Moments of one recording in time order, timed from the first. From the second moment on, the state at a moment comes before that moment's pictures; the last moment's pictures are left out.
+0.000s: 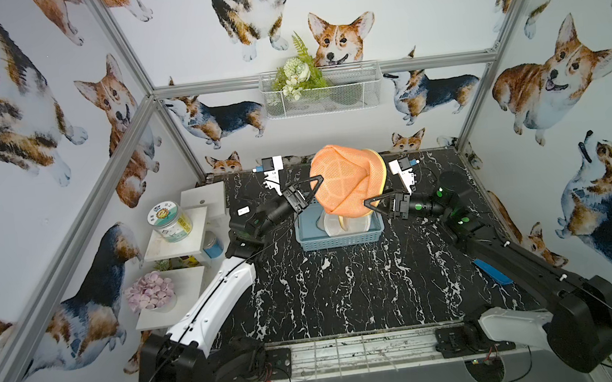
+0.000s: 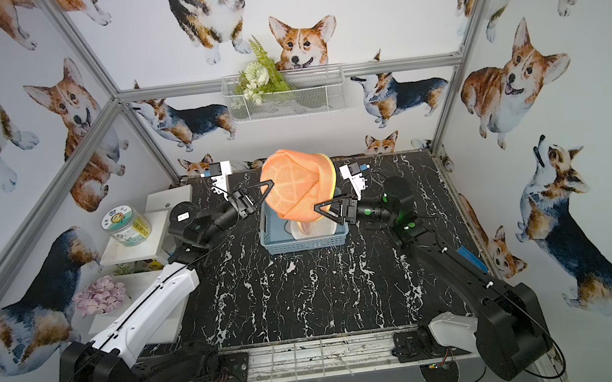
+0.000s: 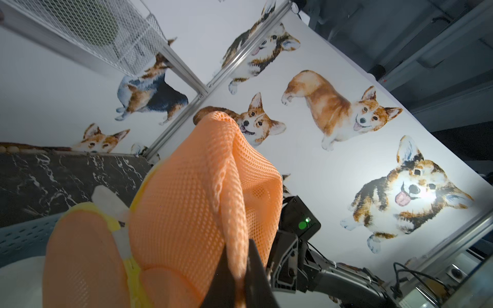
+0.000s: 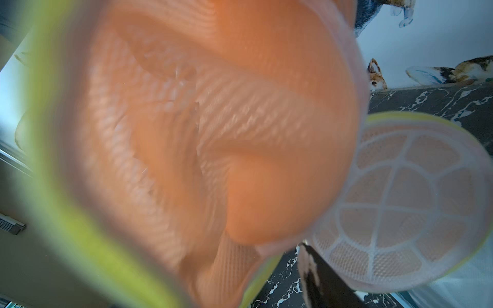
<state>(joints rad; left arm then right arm) -0.33 1.19 0.88 0.61 0.65 -1.01 0.34 1.16 0.82 0.40 -0.93 0.80</state>
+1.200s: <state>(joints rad) -0.29 1.18 0.89 0.65 0.62 -1.10 0.36 1.13 0.77 0.38 -0.80 0.72</state>
